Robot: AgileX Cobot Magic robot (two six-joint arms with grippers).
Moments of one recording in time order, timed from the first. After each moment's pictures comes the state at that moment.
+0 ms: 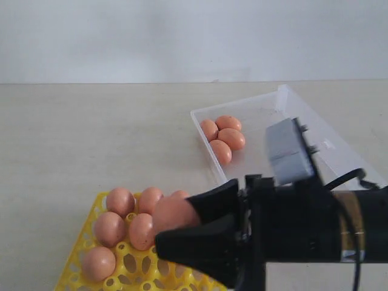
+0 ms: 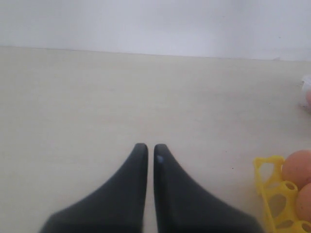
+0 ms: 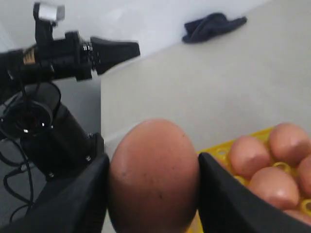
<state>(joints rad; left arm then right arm) -0.02 0.00 0.00 0.00 0.34 -0.04 0.42 1.46 -0.39 -1.07 -1.08 0.87</state>
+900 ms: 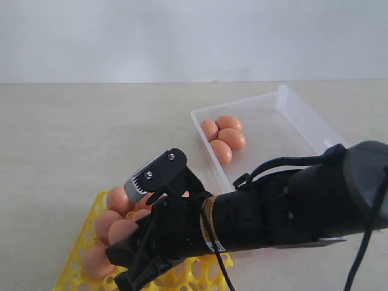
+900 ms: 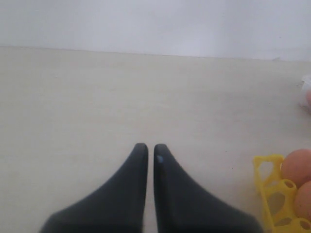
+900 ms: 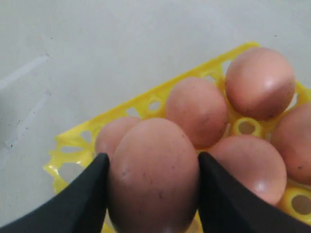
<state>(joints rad) -0.02 0.00 0.00 0.00 0.34 -0.04 0.73 1.81 -0.73 -0.85 -0.52 0.88</state>
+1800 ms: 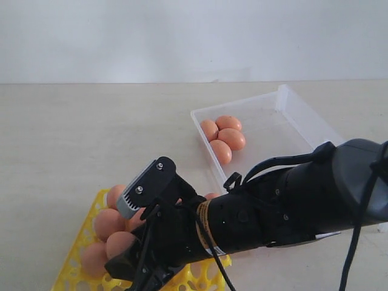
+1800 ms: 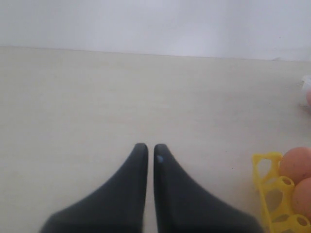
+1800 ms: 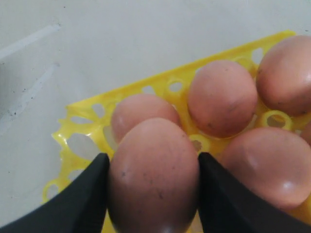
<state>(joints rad) -0.02 0.00 0.00 0.00 0.34 -0.04 0.73 1.83 -0.75 -1.01 -0.52 0.91</state>
